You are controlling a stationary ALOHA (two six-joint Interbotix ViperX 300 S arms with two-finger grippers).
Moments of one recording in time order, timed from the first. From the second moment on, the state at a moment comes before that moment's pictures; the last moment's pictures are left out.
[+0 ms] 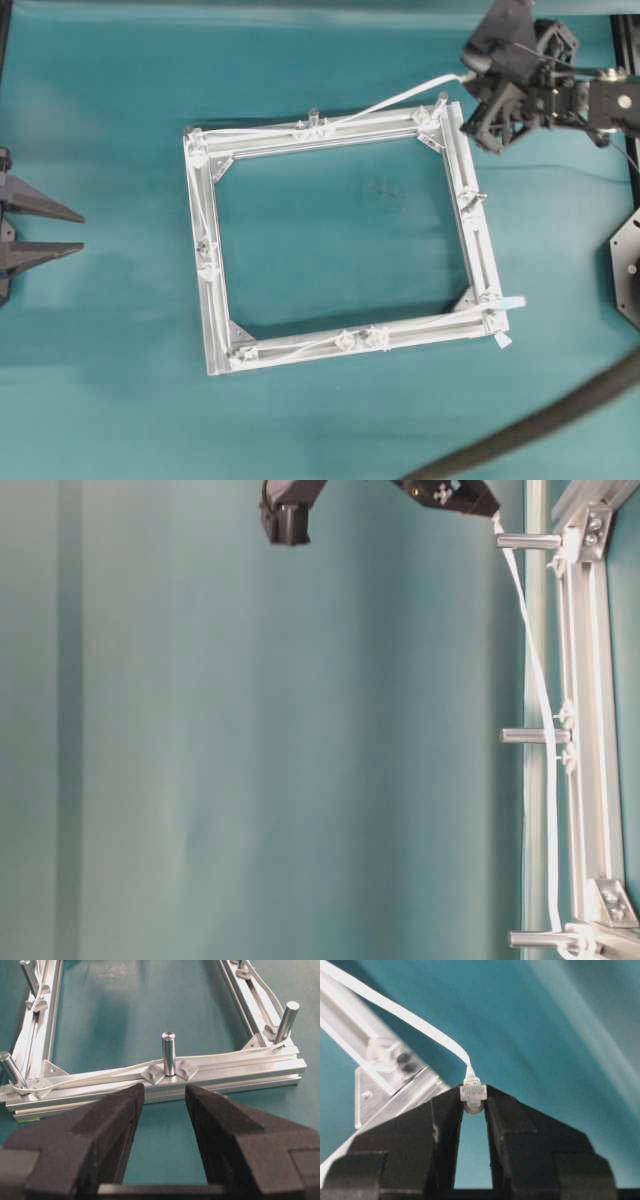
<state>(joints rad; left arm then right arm) 0.06 -1.29 1.46 -0.05 0.12 0.12 -0.53 -0.23 0.90 -0.88 0.31 0.83</state>
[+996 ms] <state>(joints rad) 0.06 -1.29 1.46 -0.05 0.12 0.12 -0.46 -0.27 1.02 -0.83 0.09 0.99</state>
